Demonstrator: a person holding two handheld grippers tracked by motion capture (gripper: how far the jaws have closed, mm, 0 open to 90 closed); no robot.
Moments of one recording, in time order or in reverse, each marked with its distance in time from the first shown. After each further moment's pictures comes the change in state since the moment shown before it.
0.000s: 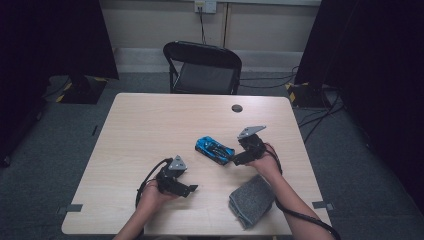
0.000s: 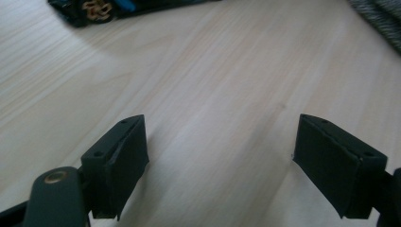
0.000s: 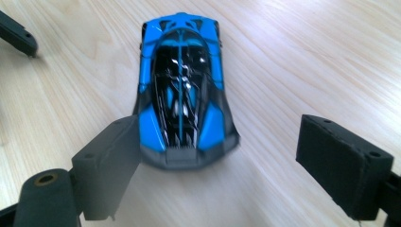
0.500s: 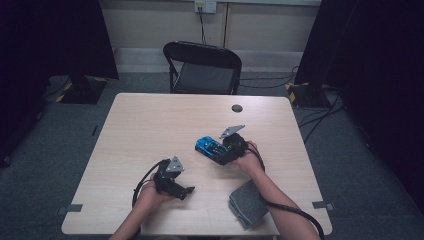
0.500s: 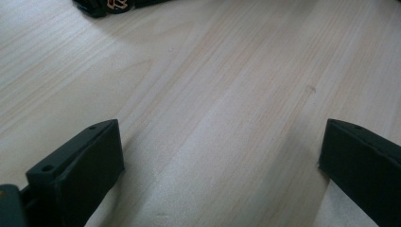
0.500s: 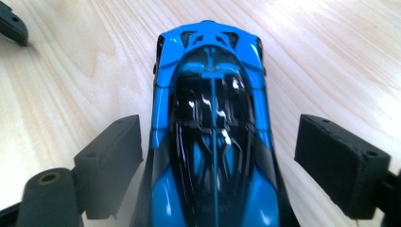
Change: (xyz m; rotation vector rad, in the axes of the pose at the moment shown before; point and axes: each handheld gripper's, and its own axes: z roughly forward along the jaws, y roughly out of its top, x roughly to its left) left arm 0.012 -0.015 0.003 -0.006 0.057 0.014; right arm 0.016 0.021 0.050 0.037 0.033 -0.046
